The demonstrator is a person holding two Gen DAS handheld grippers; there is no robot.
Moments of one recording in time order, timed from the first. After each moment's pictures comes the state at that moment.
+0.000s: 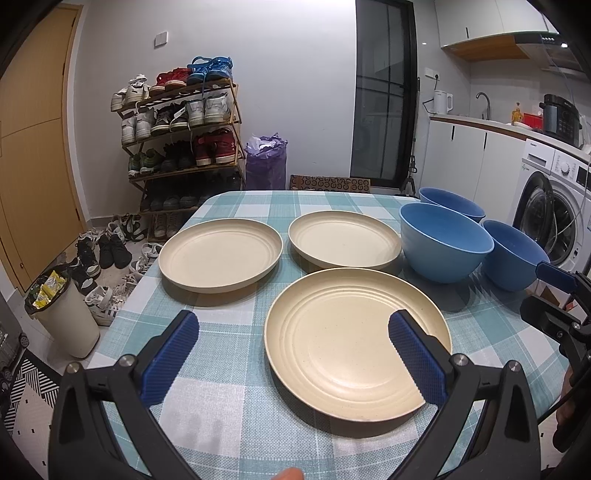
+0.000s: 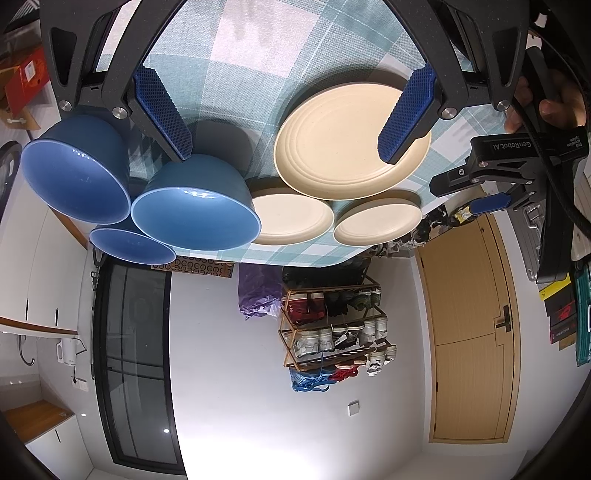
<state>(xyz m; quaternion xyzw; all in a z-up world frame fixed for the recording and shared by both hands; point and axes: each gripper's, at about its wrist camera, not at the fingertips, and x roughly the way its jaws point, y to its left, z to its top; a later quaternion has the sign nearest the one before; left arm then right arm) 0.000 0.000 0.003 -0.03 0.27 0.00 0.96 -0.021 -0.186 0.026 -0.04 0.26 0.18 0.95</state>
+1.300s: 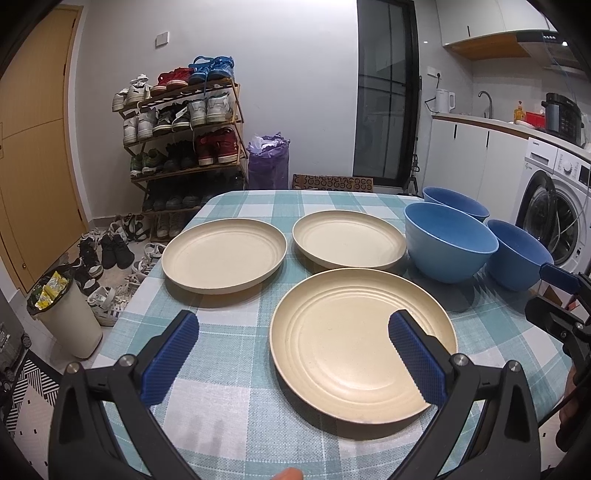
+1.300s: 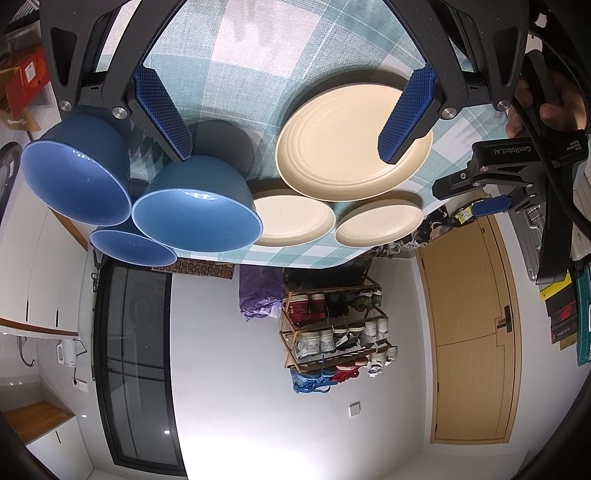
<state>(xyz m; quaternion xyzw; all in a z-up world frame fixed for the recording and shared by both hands) 0.004 0.003 0.002 -0.02 0.27 0.01 0.96 -0.022 -0.188 0.026 -0.04 0.26 0.18 0.95</state>
